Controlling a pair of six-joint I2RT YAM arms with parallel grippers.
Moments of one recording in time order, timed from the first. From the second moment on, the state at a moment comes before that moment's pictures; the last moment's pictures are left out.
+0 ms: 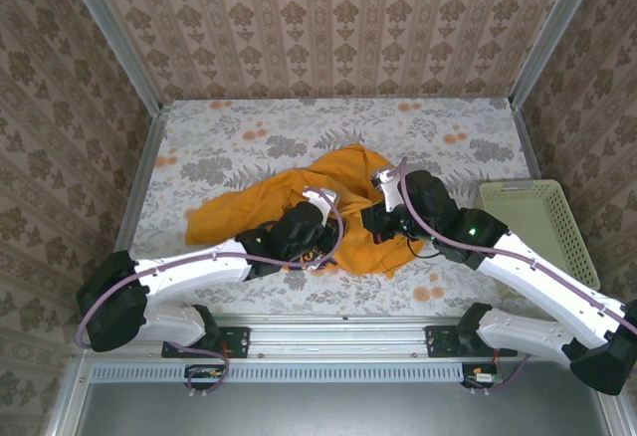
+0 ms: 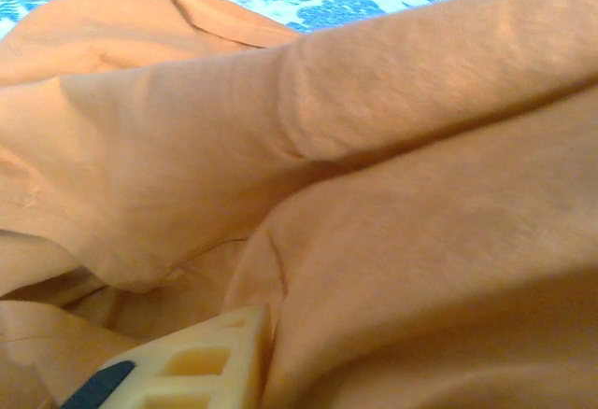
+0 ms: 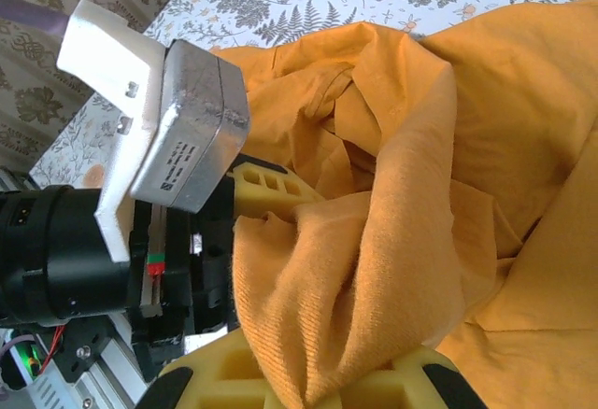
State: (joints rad) left arm -1.07 1.30 0.74 0.00 -0.17 -0.43; right arm 0.75 1.01 0.99 -0.59 -0.07 0.37
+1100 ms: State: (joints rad) left arm -0.96 1.38 0.55 0.51 0.38 -0.44; right arm 0.55 1.03 0.87 -0.53 -0.27 0.40
